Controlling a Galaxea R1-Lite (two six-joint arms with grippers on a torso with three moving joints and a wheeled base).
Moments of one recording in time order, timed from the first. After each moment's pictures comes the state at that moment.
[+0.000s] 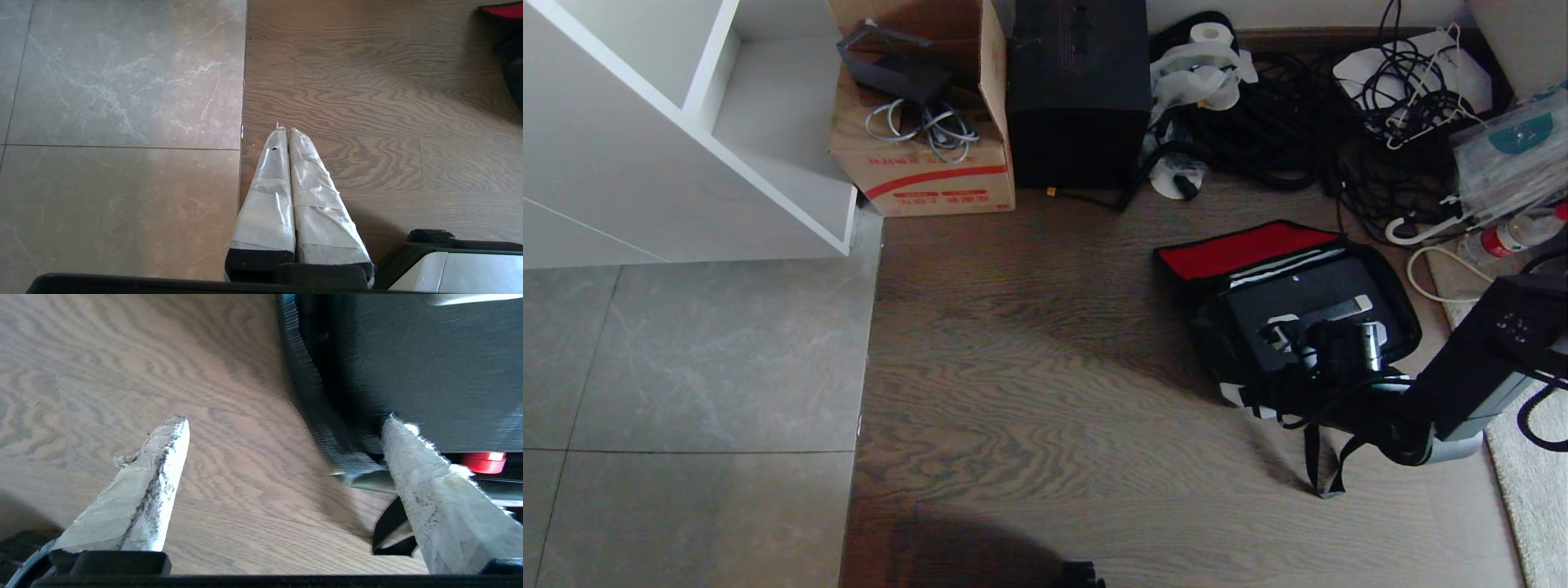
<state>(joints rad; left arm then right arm) 0.00 0.00 0.00 -0.02 0.00 0.01 0.09 2.22 -0.84 -0.85 0.07 -0.15</state>
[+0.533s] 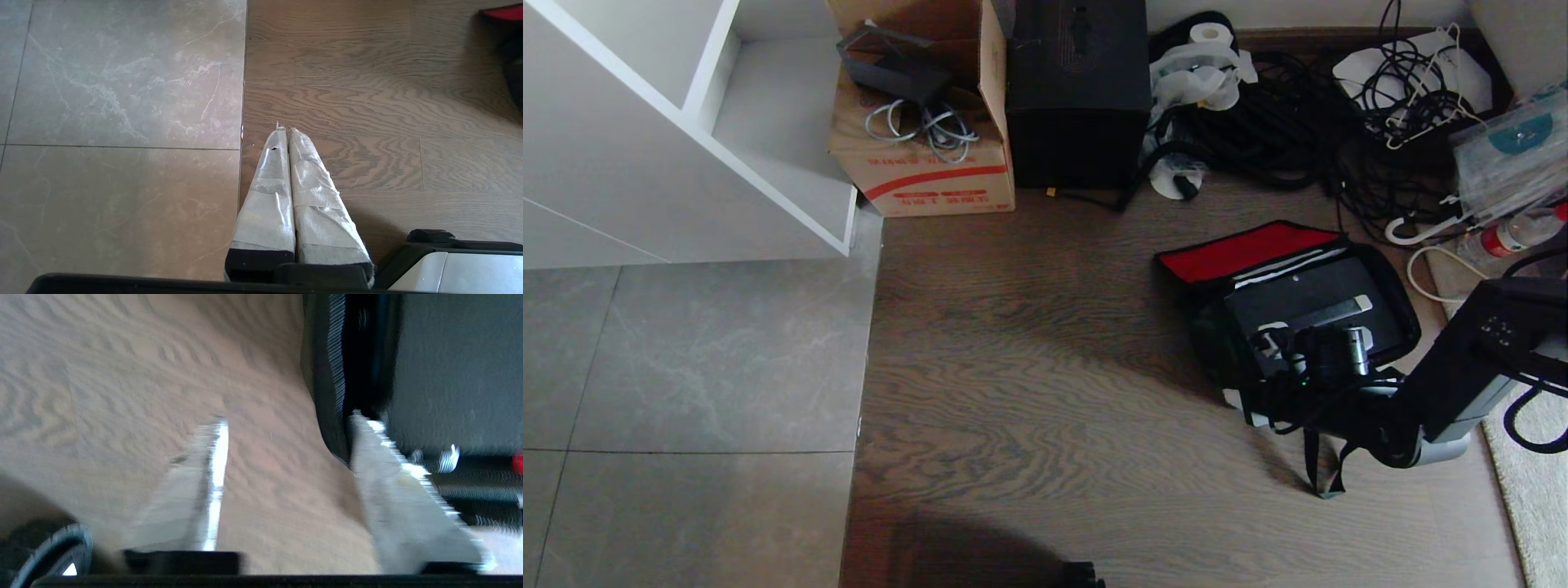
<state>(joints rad) 0.00 0.00 0.00 -0.02 0.00 0.01 0.12 2.24 -0.84 -0.81 0.07 -0.13</state>
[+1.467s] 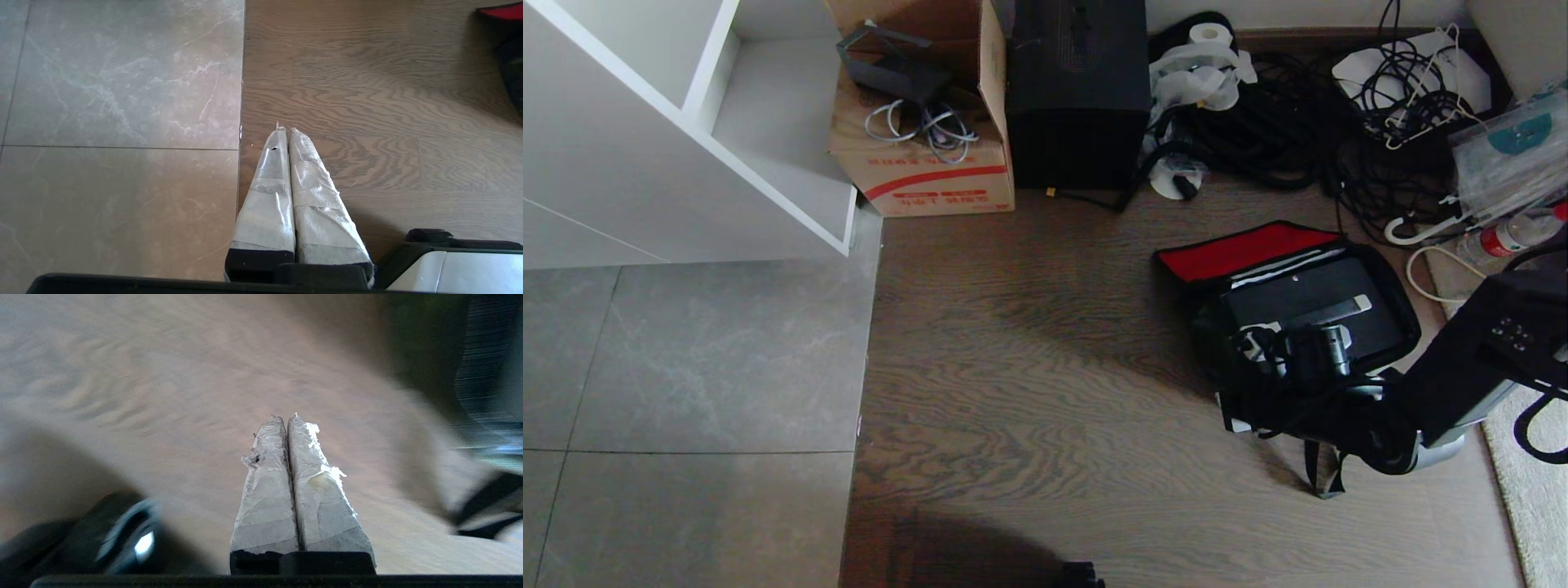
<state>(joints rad) 0.00 0.00 0.00 -0.02 0.00 0.01 0.23 2.17 -0.81 -0.75 0.07 -0.01</state>
